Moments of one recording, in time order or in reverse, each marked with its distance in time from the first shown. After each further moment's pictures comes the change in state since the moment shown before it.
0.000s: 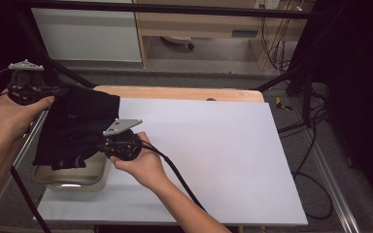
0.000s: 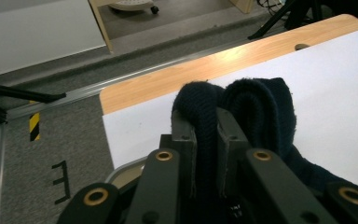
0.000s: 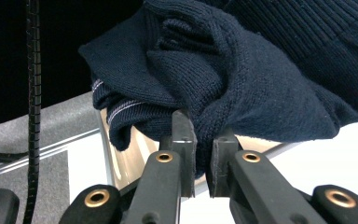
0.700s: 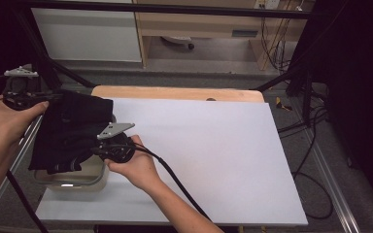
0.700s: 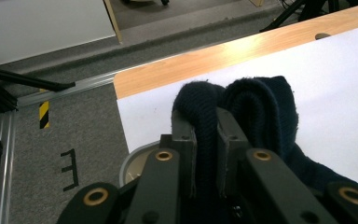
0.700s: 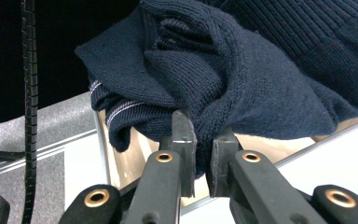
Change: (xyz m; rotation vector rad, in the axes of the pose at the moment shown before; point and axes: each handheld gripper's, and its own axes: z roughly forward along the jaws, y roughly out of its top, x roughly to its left) left arm 0.016 -0.019 0.006 0.023 0.021 -0.018; right arm 0.002 -0.009 0.025 0.007 0.020 0.003
